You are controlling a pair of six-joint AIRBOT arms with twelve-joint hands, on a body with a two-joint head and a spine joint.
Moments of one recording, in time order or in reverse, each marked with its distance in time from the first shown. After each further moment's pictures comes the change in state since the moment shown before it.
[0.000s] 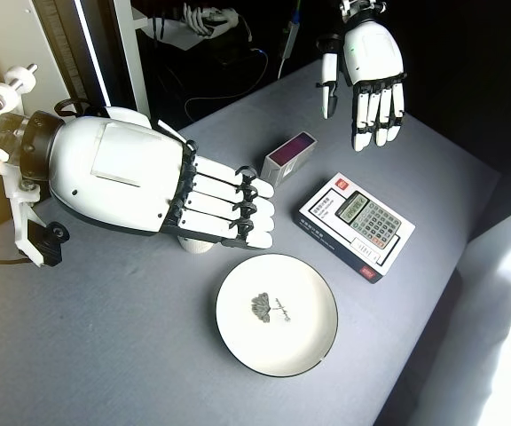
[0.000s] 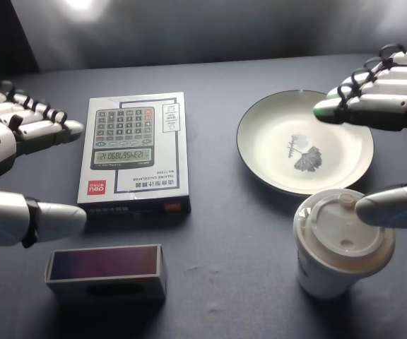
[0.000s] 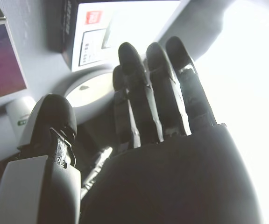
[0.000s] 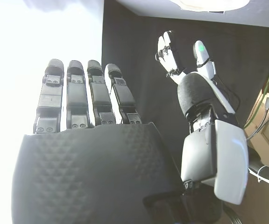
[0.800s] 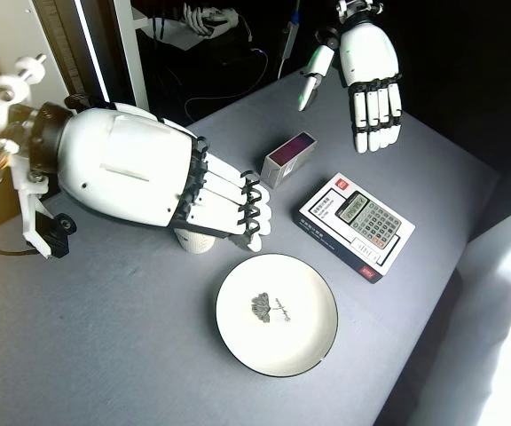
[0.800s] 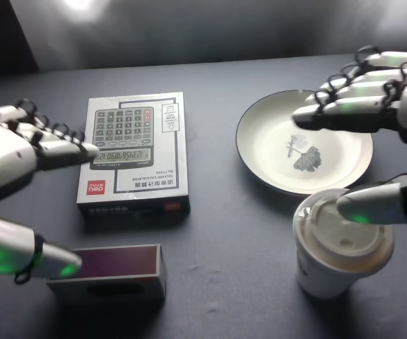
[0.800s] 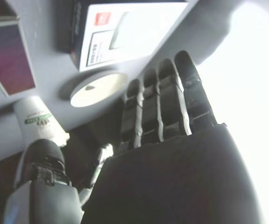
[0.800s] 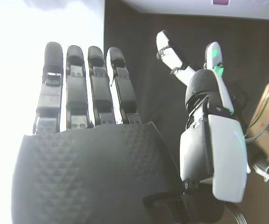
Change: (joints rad) left arm -0.006 -0.035 -0.014 0.001 0.030 0.000; right arm 0.130 -0.035 -0.014 -0.042 -0.179 0.038
